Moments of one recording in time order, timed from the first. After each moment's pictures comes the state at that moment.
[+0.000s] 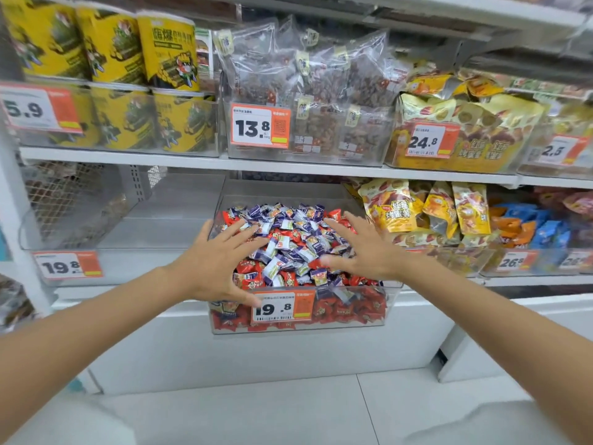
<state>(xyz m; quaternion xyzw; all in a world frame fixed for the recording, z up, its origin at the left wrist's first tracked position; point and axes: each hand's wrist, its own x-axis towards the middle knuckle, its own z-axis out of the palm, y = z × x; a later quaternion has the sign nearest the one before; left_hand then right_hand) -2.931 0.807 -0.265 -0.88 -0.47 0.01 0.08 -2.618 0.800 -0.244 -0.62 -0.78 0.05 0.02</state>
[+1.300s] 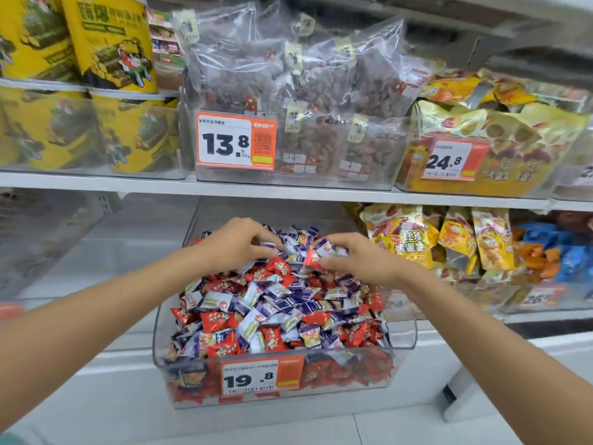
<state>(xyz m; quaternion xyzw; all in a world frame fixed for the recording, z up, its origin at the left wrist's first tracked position) -2.869 0.939 -0.231 -0.86 -0.44 -0.18 -0.17 -2.614 0.888 -0.223 -0.55 -0.76 0.29 0.19</state>
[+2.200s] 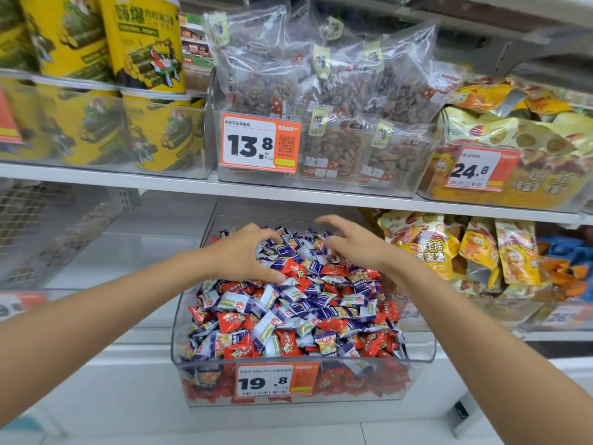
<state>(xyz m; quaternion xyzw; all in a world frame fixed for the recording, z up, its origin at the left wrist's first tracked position) -2.887 0.927 -0.238 -0.83 -0.50 -0.13 -0.21 -2.648 0.915 -0.207 -0.58 -0.76 0.25 0.18</state>
